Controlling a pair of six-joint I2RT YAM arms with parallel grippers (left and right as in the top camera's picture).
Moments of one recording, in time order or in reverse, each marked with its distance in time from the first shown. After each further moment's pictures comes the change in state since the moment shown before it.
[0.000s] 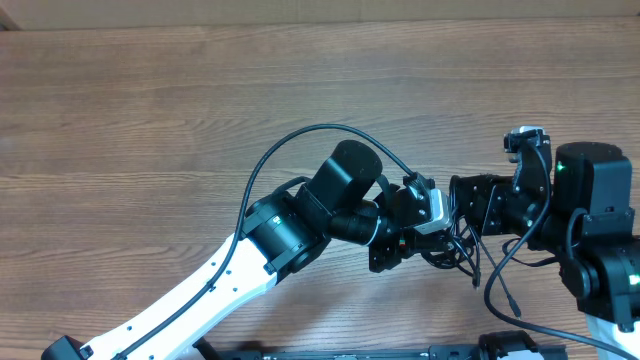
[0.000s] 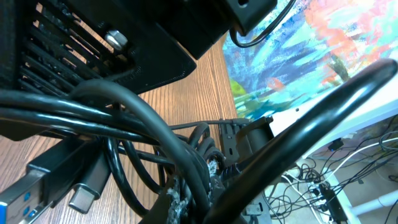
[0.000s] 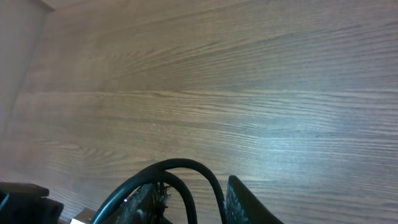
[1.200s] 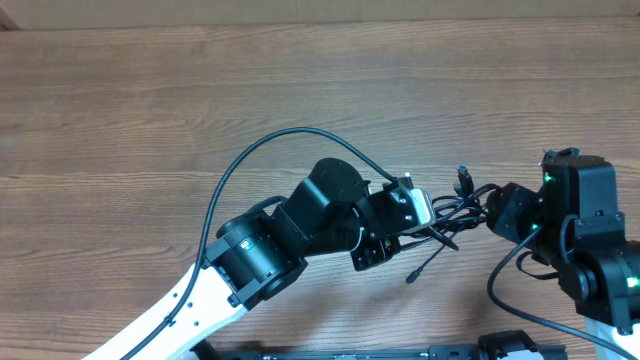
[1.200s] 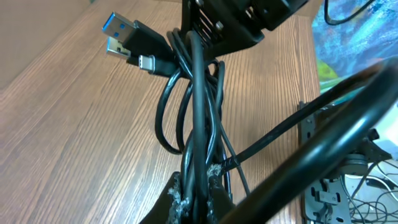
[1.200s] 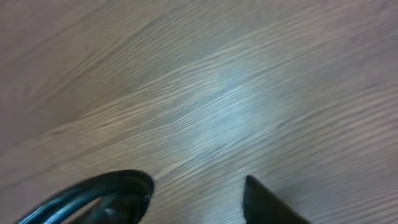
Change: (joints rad) left arm -0.022 -0.140 0.000 -0.130 -0.402 0.068; right arm 0.025 -0.003 0.001 -0.170 0.462 0.318
